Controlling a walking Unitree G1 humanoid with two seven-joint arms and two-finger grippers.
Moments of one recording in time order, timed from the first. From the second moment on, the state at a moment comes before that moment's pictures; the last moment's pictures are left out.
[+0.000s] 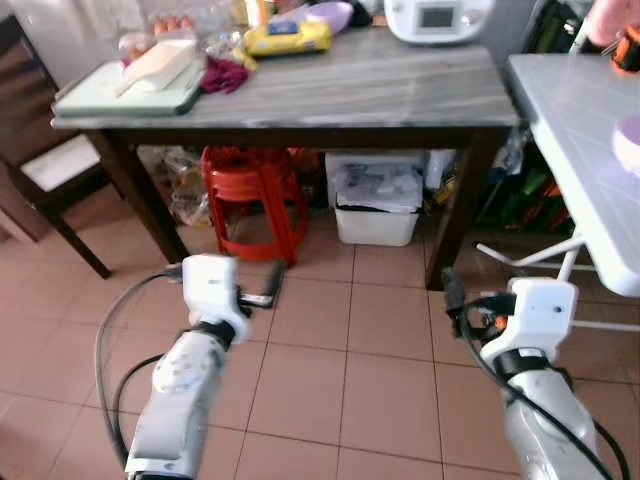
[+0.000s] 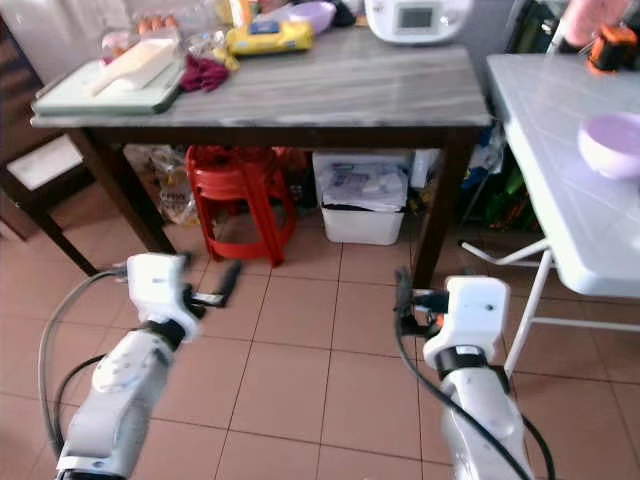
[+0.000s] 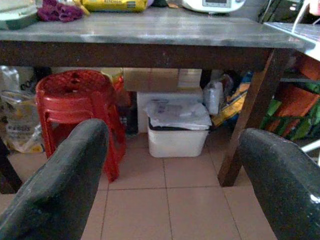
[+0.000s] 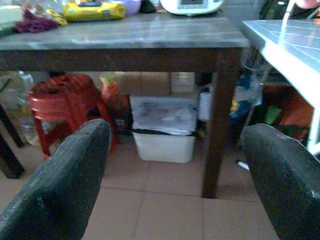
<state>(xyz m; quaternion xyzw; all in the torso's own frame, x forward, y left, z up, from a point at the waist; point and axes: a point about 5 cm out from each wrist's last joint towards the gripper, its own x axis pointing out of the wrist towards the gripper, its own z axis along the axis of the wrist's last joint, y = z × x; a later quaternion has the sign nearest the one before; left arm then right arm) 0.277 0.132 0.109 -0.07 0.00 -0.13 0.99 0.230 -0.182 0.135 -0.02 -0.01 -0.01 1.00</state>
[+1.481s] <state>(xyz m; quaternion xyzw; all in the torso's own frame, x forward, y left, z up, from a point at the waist) 0.274 0.132 0.112 -0.03 -0.03 -0.07 1.00 0.246 -0.178 0.145 -0.07 -0.08 -0.02 0.99</state>
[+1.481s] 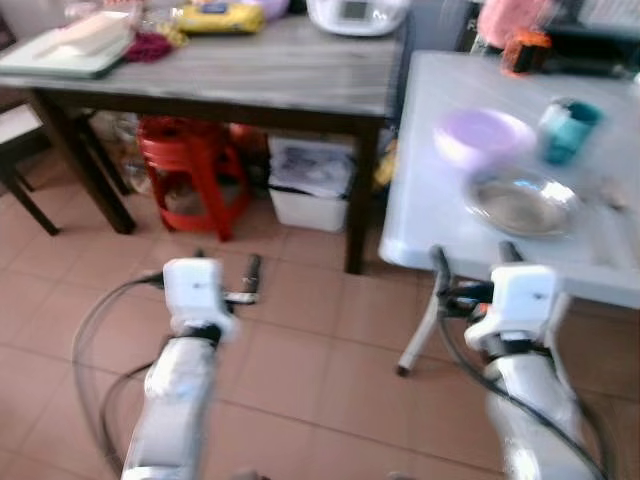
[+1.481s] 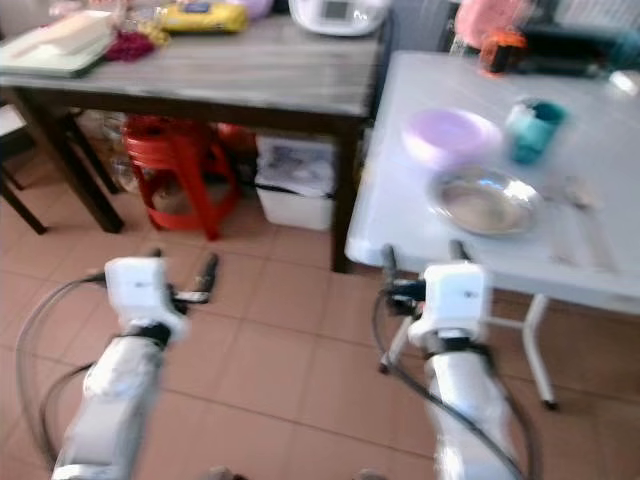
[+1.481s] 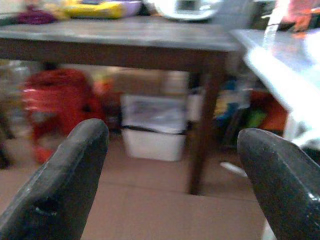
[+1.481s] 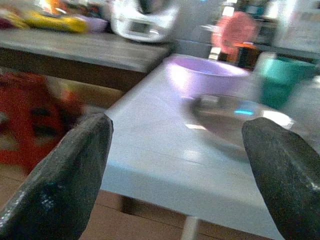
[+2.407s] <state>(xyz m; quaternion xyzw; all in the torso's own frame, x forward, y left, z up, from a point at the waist) 0.284 0.138 0.122 -0.04 -0.04 -0.08 0.99 0.246 -0.165 0.144 -0.05 -0.08 -0.02 1.00</state>
